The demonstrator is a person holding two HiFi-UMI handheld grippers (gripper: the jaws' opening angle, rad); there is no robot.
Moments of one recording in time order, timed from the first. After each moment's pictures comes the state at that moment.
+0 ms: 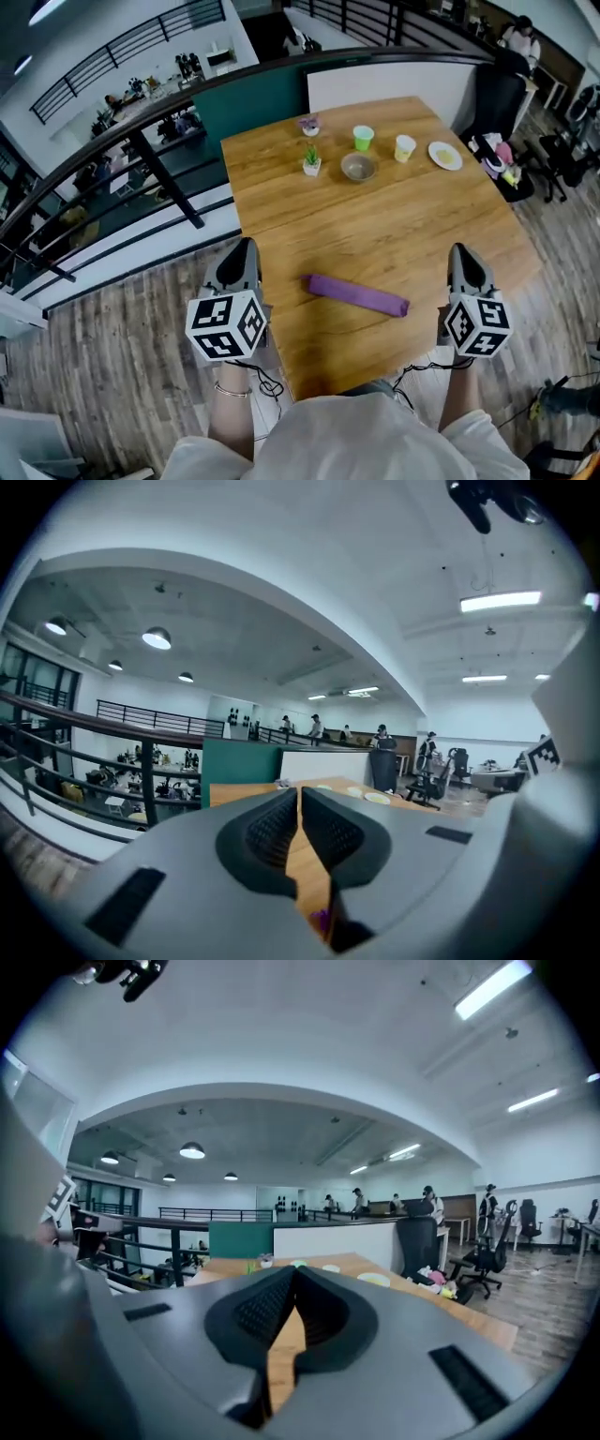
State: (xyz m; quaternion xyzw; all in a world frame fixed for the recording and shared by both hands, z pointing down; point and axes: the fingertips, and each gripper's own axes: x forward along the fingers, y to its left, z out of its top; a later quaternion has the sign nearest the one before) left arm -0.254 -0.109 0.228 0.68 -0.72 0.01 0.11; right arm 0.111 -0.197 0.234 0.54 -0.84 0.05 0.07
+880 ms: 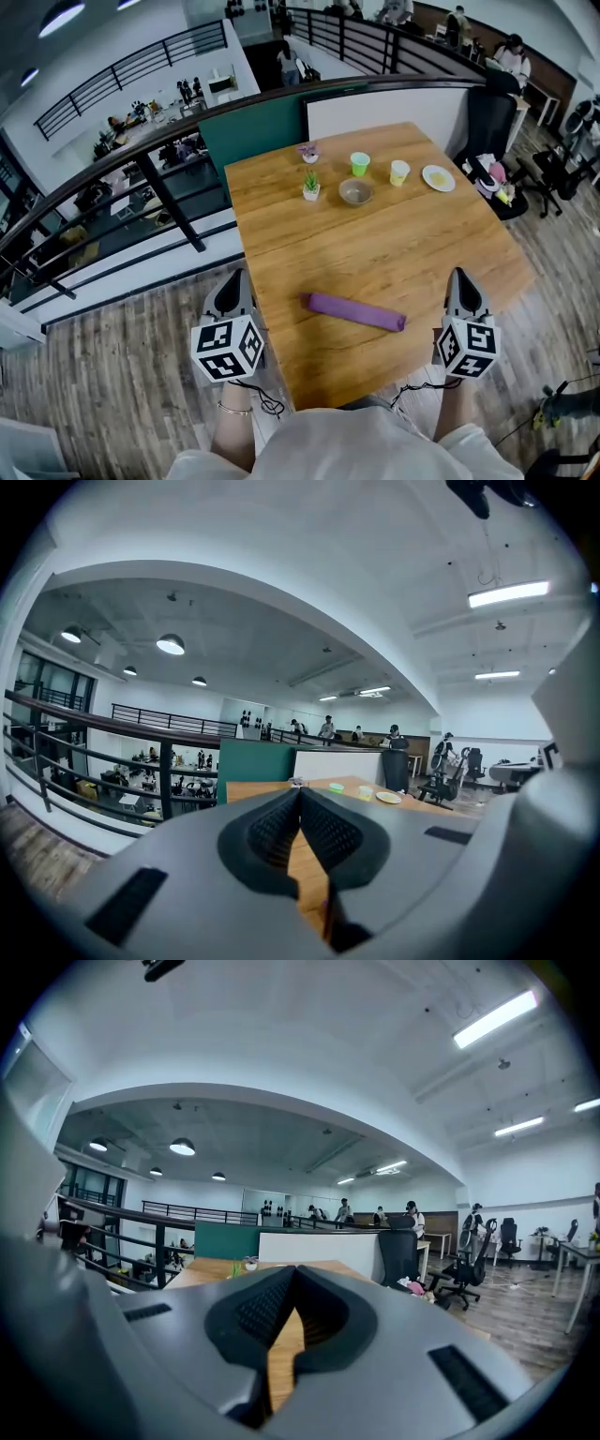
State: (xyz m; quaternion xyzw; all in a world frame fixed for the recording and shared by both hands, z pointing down) left arm -0.272 -0.080 0.233 0.65 -0.75 0.00 0.11; right arm 0.125 -0.173 0.223 0.59 -0.81 0.01 0.07
